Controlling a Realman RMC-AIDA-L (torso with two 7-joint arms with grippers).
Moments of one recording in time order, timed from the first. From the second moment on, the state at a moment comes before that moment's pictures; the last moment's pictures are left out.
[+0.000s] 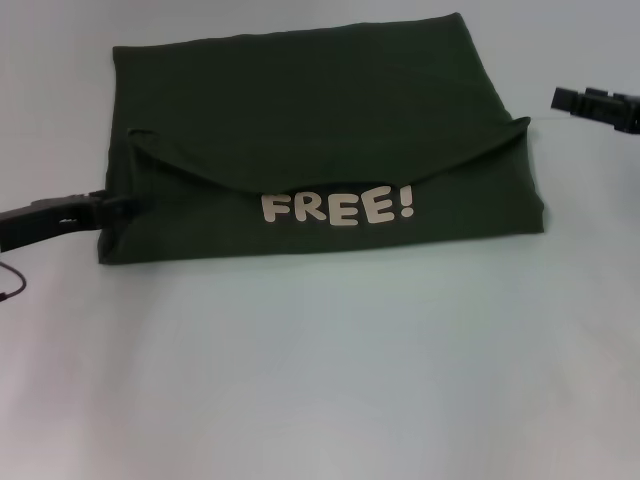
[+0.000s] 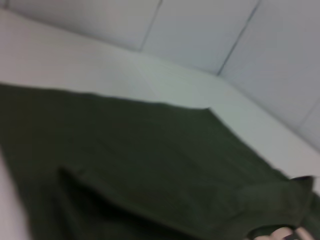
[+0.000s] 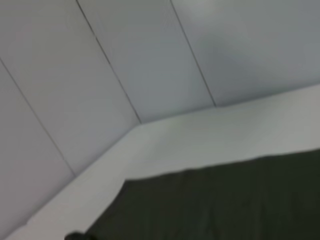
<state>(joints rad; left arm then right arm) -0.64 -2.05 0.35 0.59 2.21 1.17 -1.76 0.61 1.85 -0.67 -0.48 -1.74 -1.21 1.72</state>
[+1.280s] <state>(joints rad) -0.67 -2.06 0.50 0.53 2.33 0.97 -1.75 0.62 1.87 -0.70 -0.48 -1.83 -1.19 1.74</state>
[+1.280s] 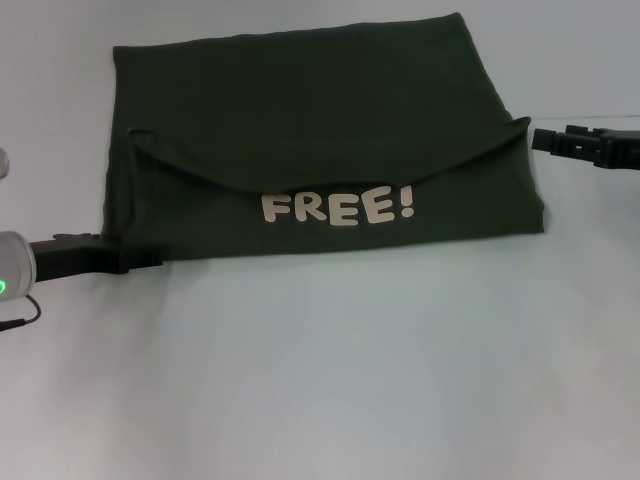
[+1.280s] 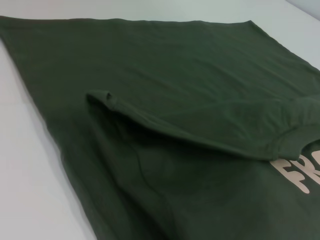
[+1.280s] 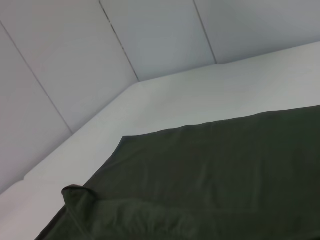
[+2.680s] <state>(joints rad) -0.69 -2.05 0.54 0.50 2.33 0.96 -1.78 0.61 1.87 -0.71 -0.49 -1.83 -1.19 1.74</state>
